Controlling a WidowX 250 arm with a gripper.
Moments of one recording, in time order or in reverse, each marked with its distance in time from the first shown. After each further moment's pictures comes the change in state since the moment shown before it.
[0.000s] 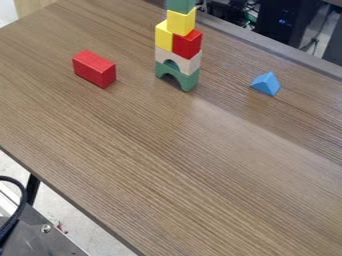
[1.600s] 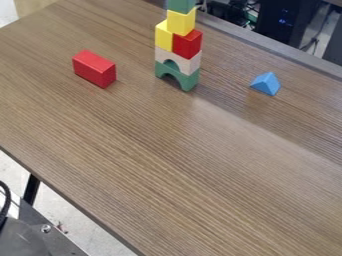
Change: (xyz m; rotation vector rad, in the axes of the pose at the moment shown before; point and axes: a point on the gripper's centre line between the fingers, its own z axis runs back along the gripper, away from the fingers) arm 0.082 0.058 -0.045 0.323 0.145 -1.303
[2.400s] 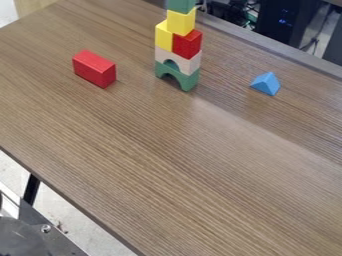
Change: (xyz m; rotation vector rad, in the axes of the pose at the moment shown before) arm -0.001 0.025 -0.018 -0.128 -0.017 0.083
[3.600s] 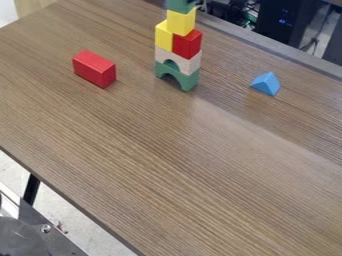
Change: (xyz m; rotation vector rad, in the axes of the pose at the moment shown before) arm -0.008 -0.008 -0.040 -0.044 0.043 0.039
